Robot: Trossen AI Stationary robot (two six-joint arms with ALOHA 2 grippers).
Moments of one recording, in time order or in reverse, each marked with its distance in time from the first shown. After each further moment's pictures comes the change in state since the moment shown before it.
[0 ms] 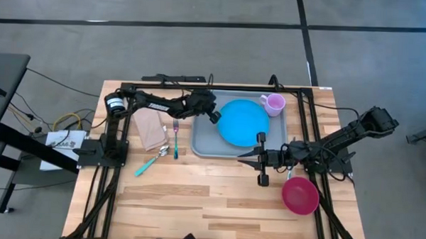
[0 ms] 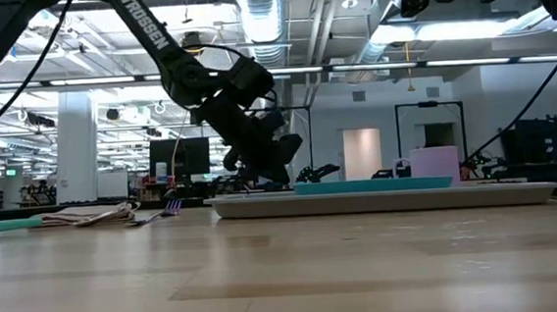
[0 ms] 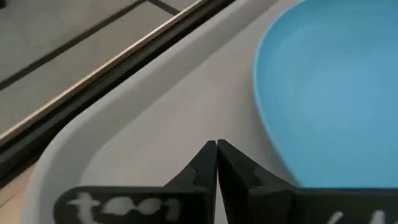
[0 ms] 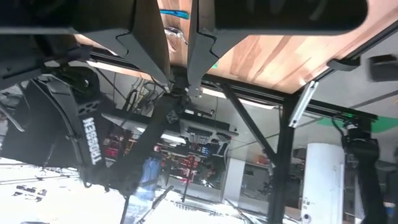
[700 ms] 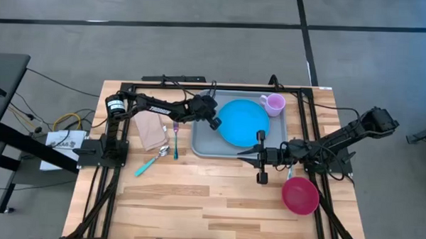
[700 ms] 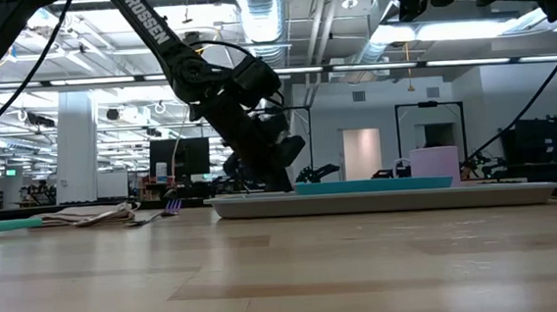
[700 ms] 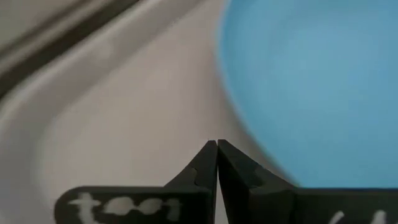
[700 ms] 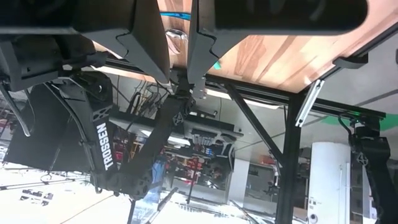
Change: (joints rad) left arm -0.055 0.000 0.007 -0.093 0.029 -0.063; right arm -0.020 0.000 0.000 -0.001 0.000 0.017
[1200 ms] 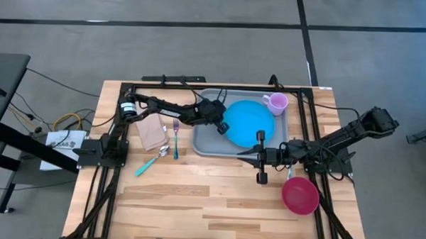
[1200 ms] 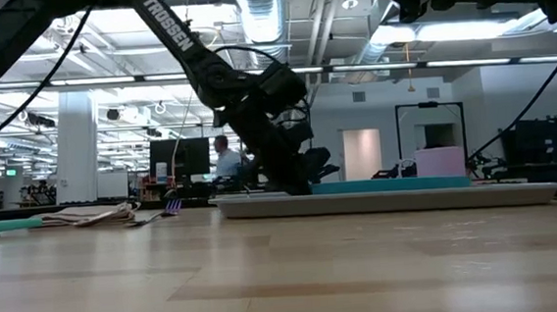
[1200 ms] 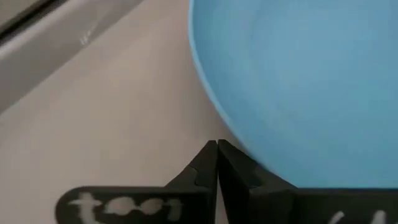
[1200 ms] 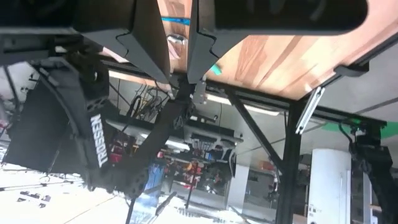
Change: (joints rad) left arm -0.059 0.136 0.167 -0.070 -0.048 0.015; right arm 0.000 0.000 0.000 -0.022 0.000 -0.012
